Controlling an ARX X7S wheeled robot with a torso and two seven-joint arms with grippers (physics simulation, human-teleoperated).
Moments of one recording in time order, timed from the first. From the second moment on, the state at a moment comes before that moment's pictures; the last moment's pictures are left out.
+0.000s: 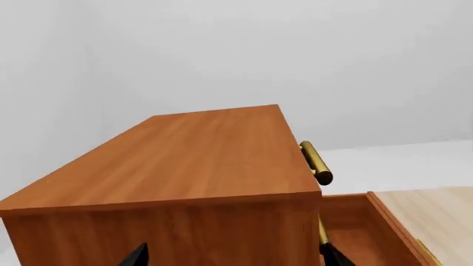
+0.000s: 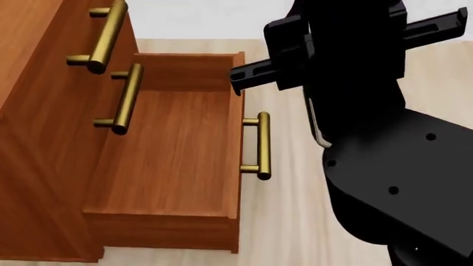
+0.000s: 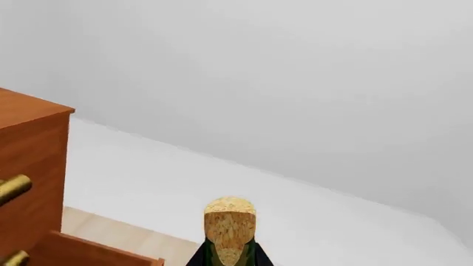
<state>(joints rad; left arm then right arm) -2.35 -1.22 3.01 1.05 -0.78 0.47 -1.57 1.29 0.64 -0.63 -0.38 1.13 0.90 0.78</state>
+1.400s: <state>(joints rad) -2.36 -1.22 3.06 1.05 -0.74 0.50 -1.57 1.58 0.27 -0.59 0.05 1.29 0.95 0.84</state>
